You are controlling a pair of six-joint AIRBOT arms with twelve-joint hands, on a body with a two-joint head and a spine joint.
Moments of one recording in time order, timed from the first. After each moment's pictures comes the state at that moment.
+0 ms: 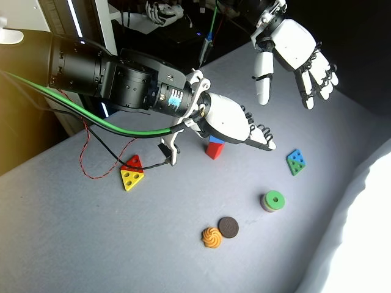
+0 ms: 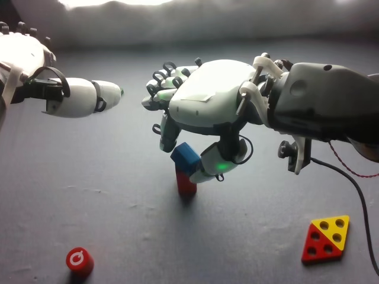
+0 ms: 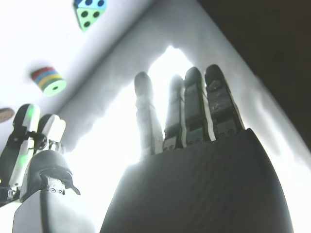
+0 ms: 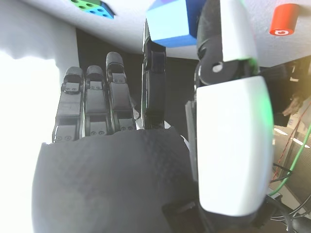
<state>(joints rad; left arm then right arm) 0.07 -0.88 0.70 -1.59 -1.13 2.45 -0.08 -1.33 1.09 1.05 0.15 -2.23</state>
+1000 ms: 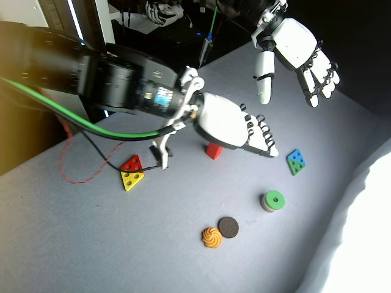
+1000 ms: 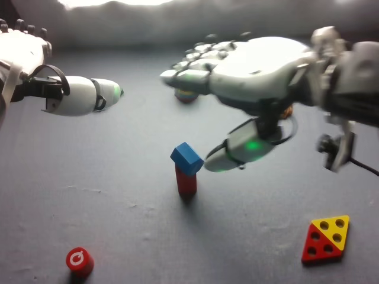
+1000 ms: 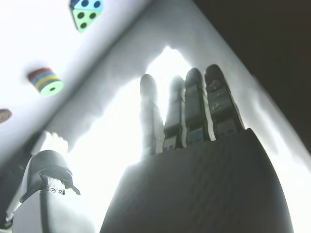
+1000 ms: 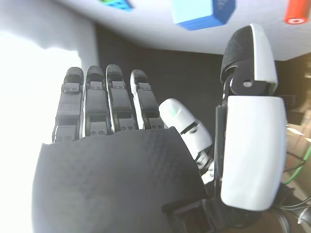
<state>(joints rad) 0.06 -0.88 0.70 -1.60 -1.14 2.45 -0.06 -1.12 0.95 1.05 0.21 -2.07</state>
